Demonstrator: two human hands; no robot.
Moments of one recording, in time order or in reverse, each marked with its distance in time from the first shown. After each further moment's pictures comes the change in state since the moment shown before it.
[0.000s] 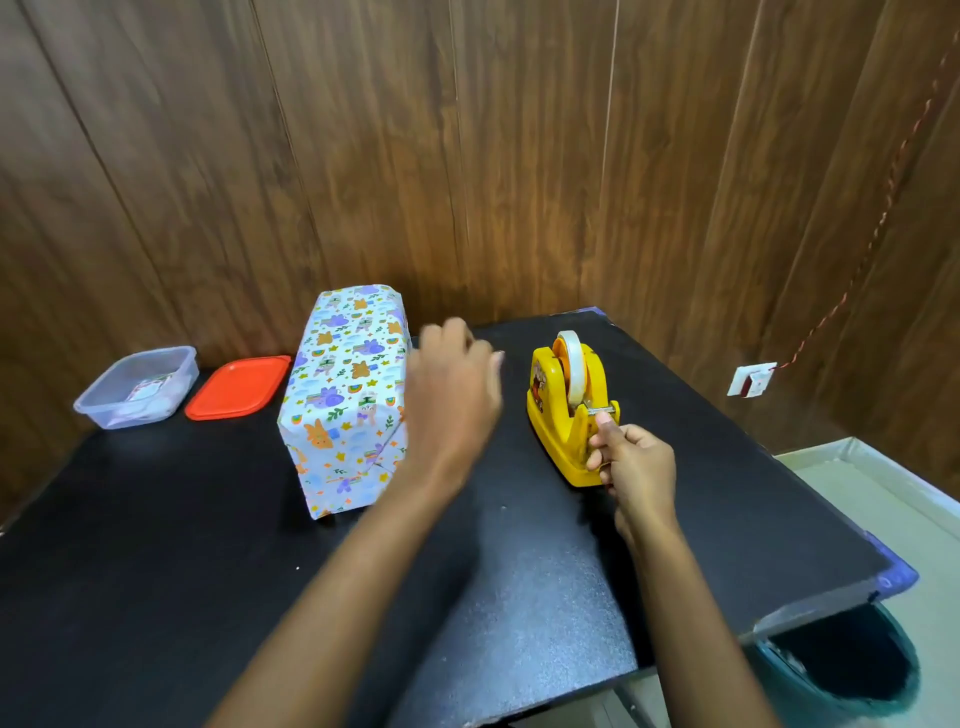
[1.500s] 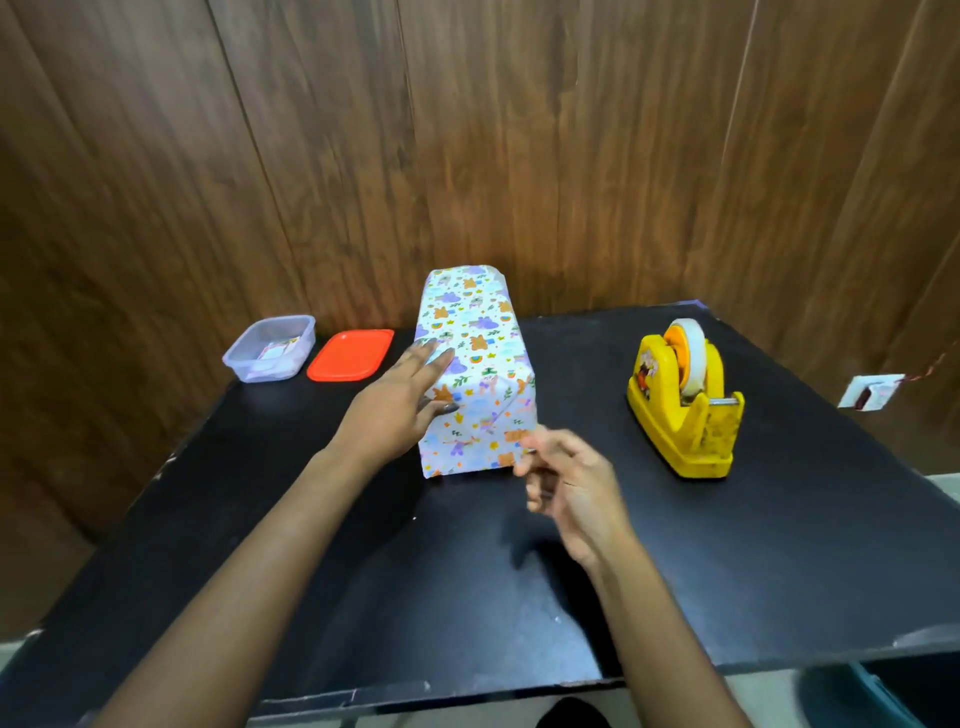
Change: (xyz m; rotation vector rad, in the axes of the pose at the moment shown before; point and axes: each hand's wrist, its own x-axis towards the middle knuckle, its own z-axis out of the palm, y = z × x) left_hand -0.057 -0.161 -0.052 -0.102 -0.483 -0.105; right_hand -0.097 0.013 0.100 0.311 -0.576 0.233
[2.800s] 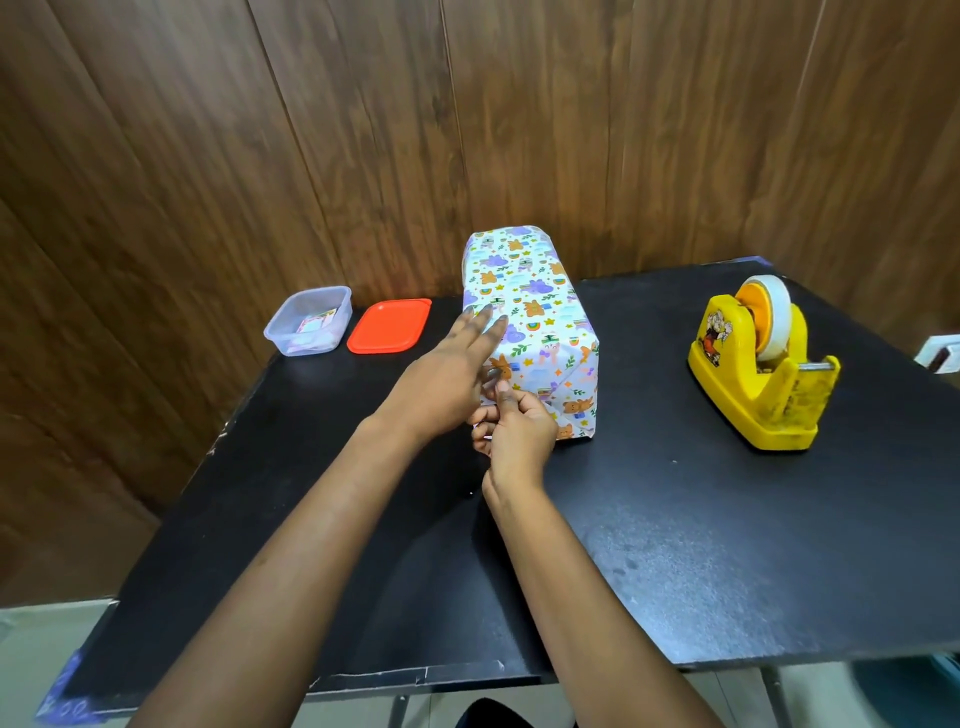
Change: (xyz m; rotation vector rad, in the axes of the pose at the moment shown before) left_hand 0.004 -0.012 -0.003 0.027 -0.156 0.050; right_hand 0.039 0.059 0.110 0.180 0.275 -0.009
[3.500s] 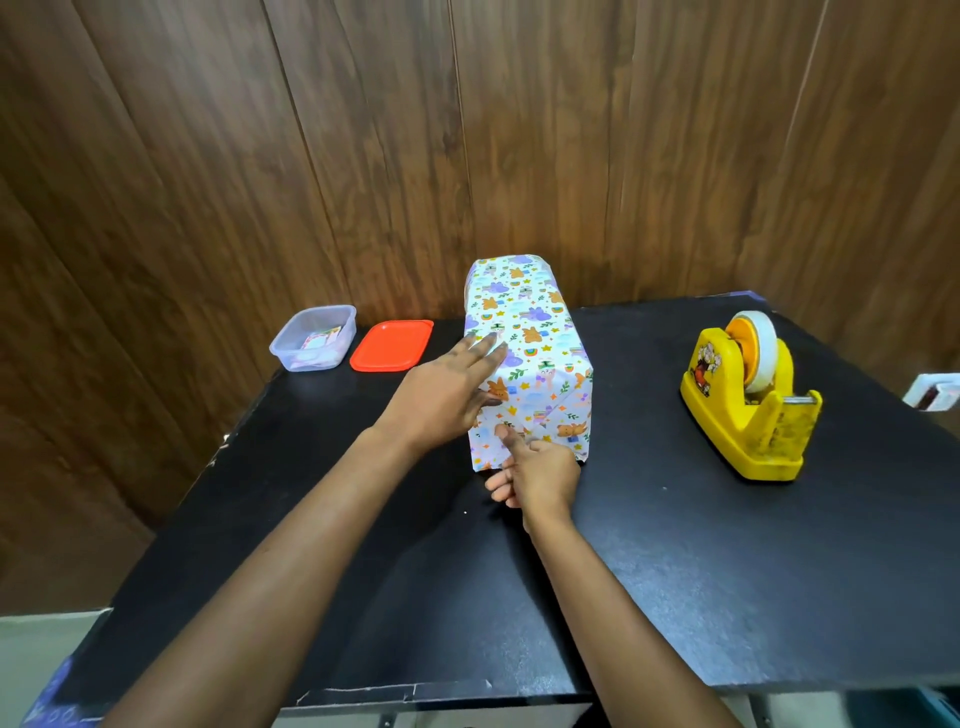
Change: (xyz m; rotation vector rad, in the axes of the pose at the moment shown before) left_hand -0.002 -0.002 -0.005 0.186 0.043 0.094; right_hand 0.017 -0.001 -0.038 -0.542 0.001 0.103
